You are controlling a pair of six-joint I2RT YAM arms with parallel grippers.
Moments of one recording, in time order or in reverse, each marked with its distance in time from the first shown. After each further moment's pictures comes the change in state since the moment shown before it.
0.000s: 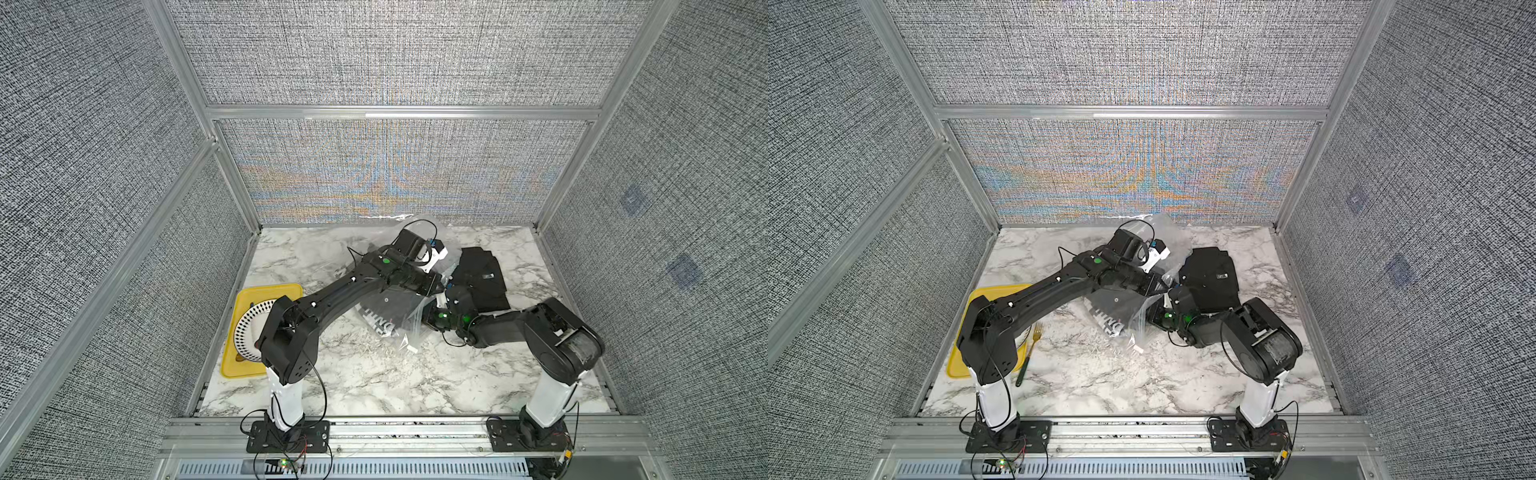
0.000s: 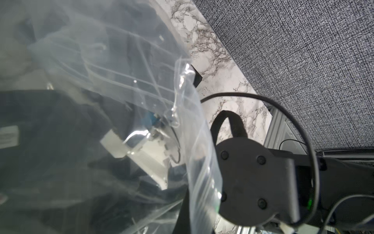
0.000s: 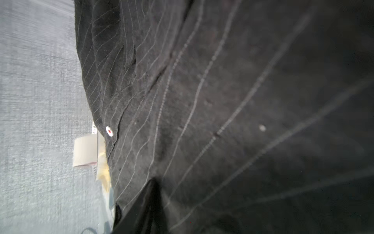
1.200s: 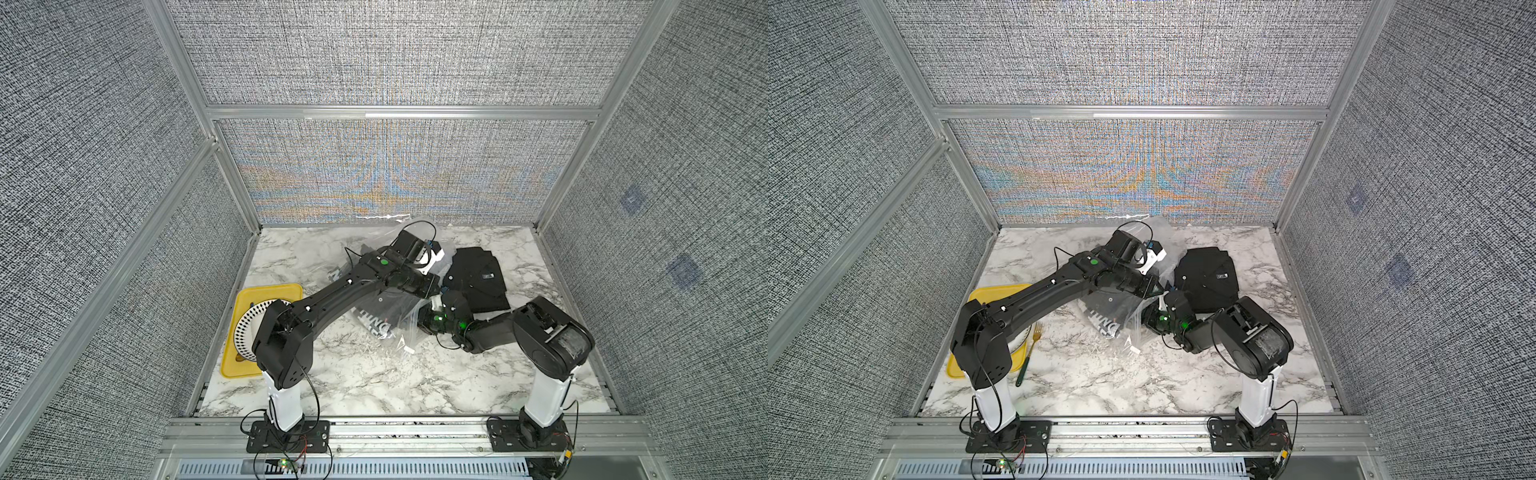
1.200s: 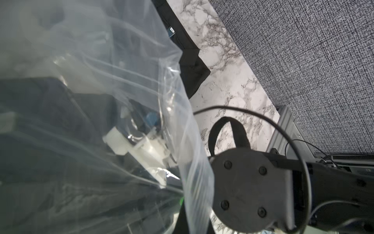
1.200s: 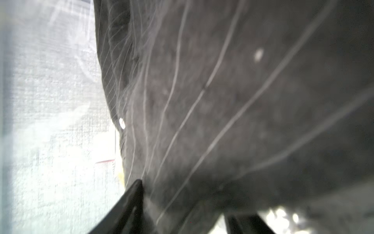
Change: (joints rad) left arm -0.011 -0.041 -0.010 -0.049 -0.064 -0.015; right arm 0.047 0.016 -0.061 0.164 -0.009 0.100
